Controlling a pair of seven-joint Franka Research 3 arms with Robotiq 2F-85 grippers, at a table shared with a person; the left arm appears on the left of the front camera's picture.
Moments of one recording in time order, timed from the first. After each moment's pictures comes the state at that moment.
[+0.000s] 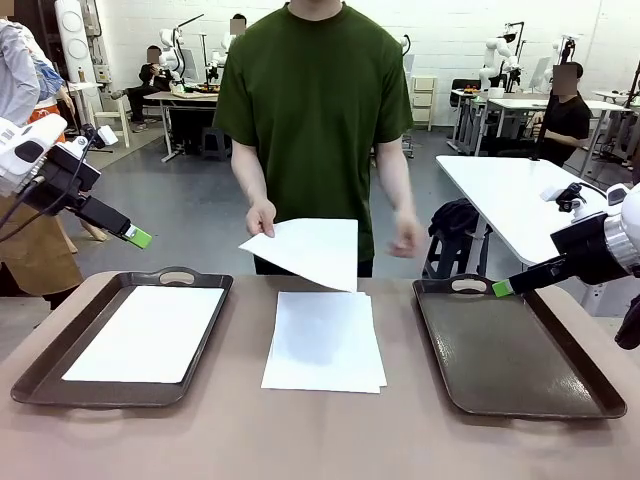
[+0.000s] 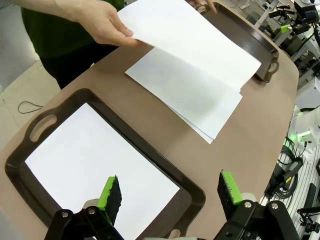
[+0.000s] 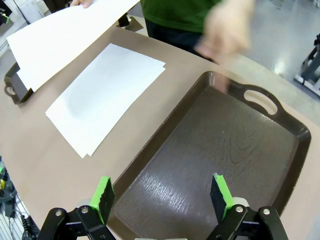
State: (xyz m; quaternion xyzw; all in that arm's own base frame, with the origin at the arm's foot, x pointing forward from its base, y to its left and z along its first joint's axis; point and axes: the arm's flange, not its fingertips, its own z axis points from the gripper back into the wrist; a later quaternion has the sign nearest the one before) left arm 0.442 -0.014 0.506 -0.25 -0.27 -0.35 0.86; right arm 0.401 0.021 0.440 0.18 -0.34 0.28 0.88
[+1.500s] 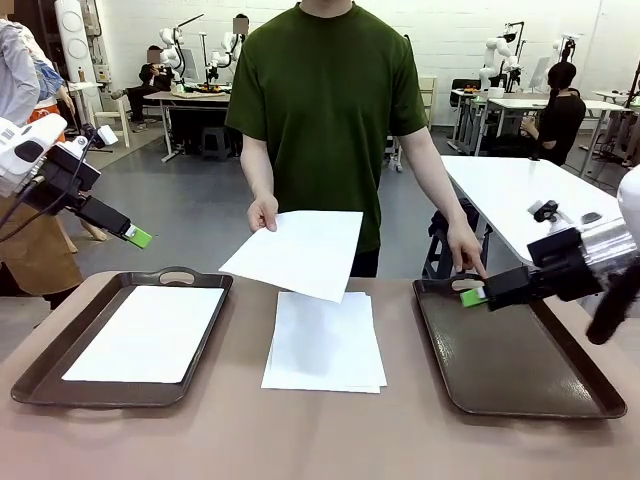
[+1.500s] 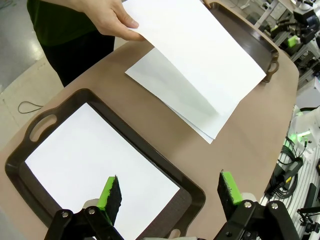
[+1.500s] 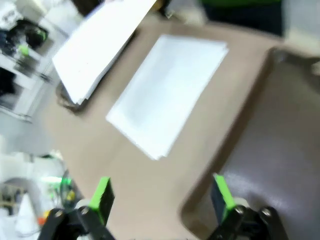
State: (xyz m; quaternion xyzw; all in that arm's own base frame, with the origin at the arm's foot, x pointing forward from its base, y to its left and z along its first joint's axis) left arm 0.442 -0.014 0.506 -0.25 -0.27 -0.35 0.86; right arm 0.387 0.063 0.418 0.35 -0.25 0.21 0.88
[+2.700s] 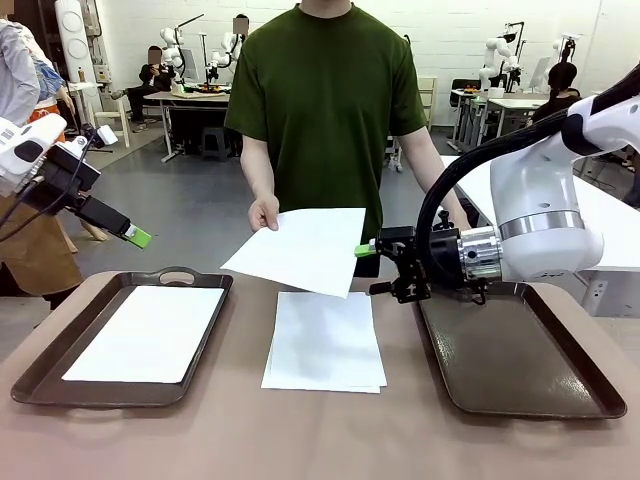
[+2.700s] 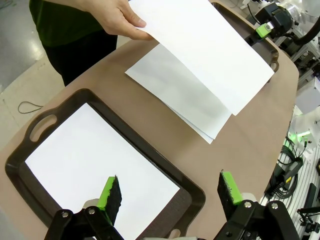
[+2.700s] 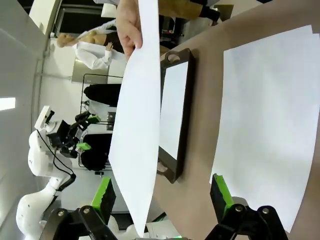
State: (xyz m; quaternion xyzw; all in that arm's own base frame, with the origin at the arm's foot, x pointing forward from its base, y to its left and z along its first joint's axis) left arm 0.442 -0.013 0.506 -0.25 -0.27 -0.35 0.86; right arm 0.479 0.199 0.371 0.57 -0.11 -0.01 0.81
